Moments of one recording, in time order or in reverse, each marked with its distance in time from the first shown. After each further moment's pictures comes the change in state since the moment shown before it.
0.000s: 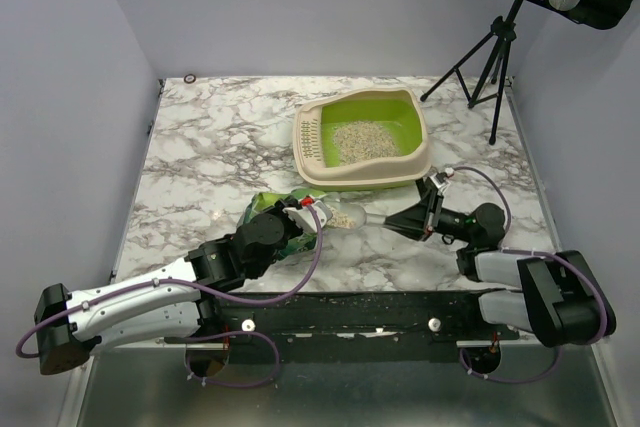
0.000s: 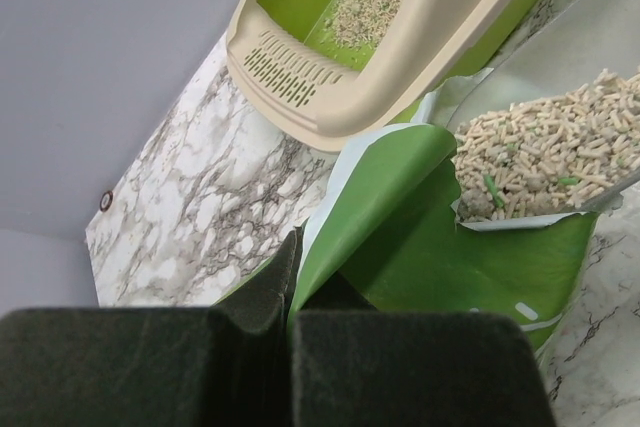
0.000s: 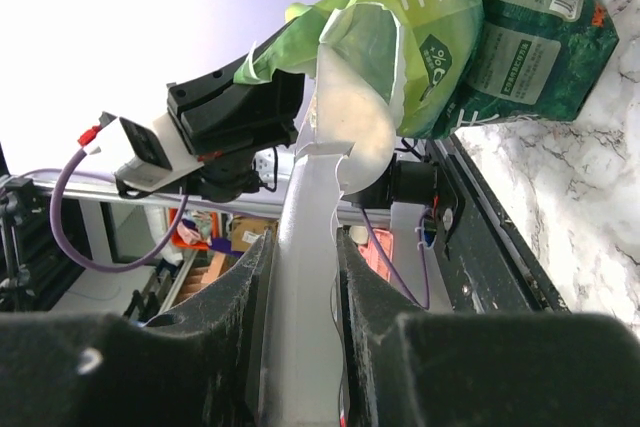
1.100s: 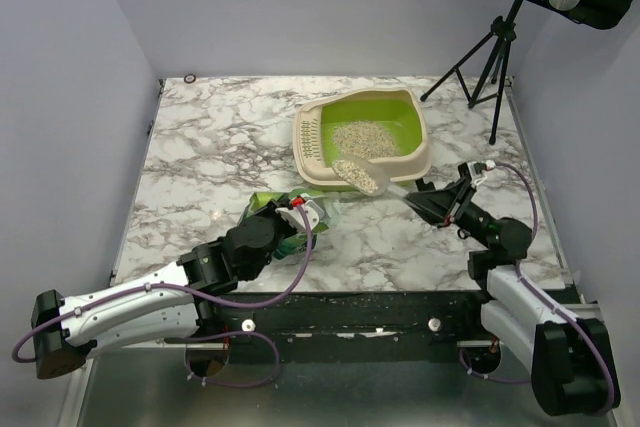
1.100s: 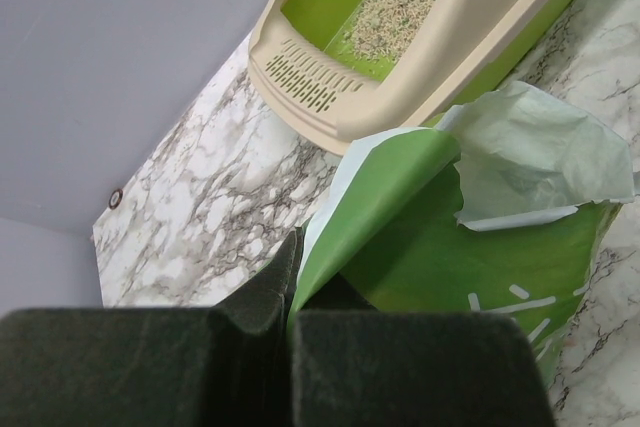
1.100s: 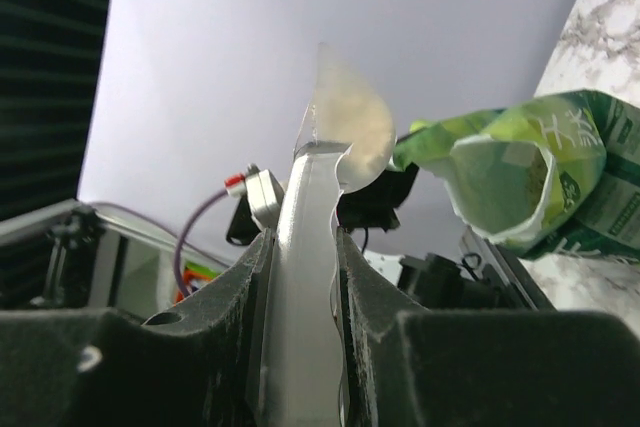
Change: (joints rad) left arm 0.000 -0.064 -0.023 0.023 -0.024 0.007; right arm -0.096 -0.416 0.000 -0.066 0.197 0.147
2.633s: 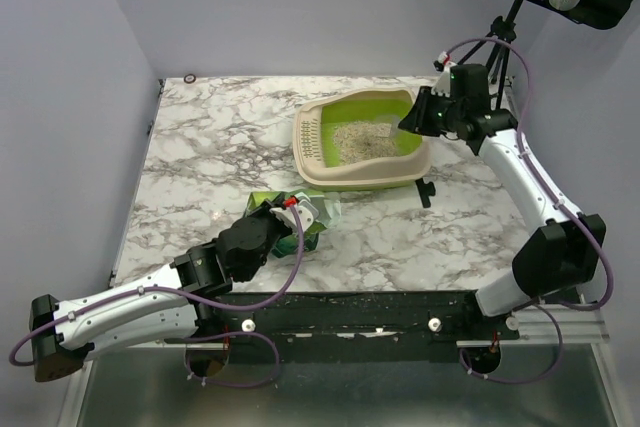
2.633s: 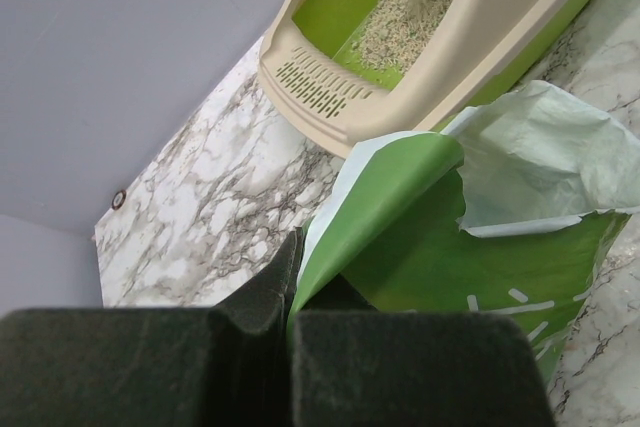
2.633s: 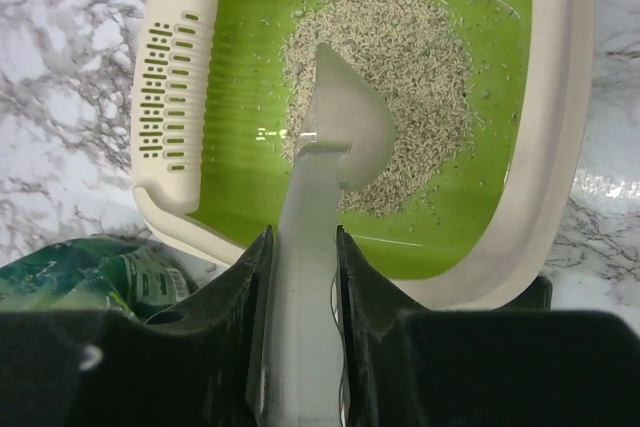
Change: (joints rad) left arm 0.000 -0.048 -0.001 -0.009 -0.003 -0.001; right arm 0.124 0.654 1.273 -1.750 0.597 -1.412
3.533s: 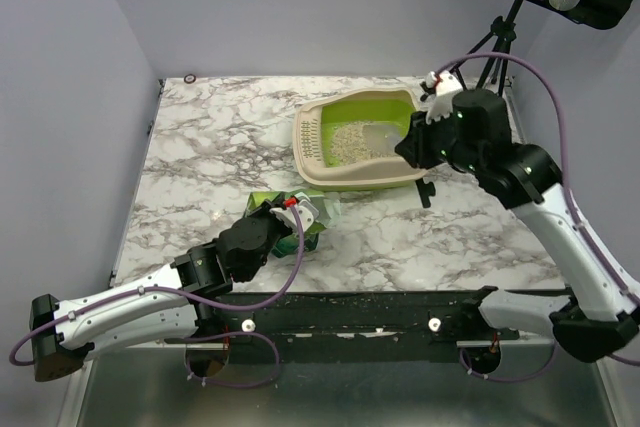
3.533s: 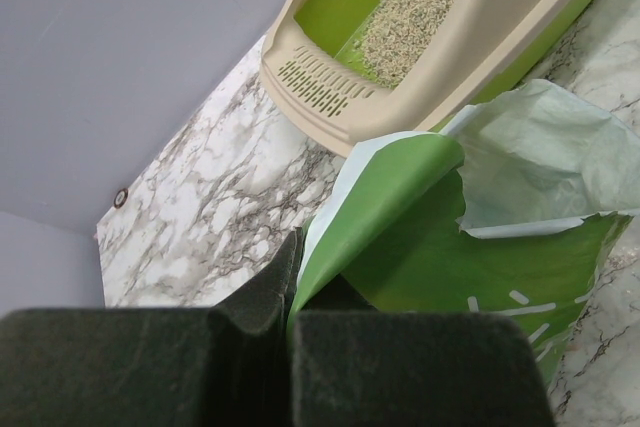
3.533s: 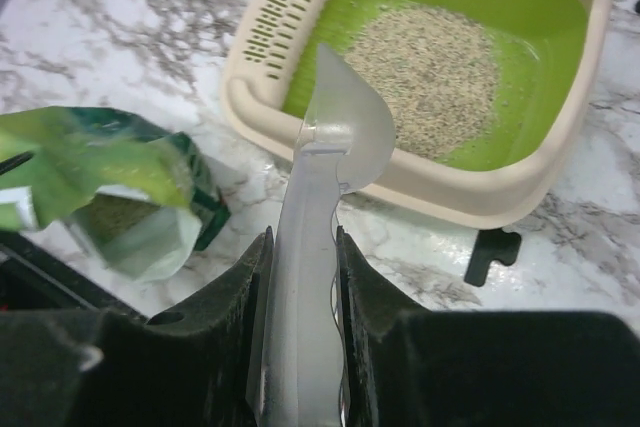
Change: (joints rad) left arm -0.003 0.002 0.000 0.000 -0.010 0.001; right arm 0.386 -0.282 0.132 -0.318 0.334 -0.187
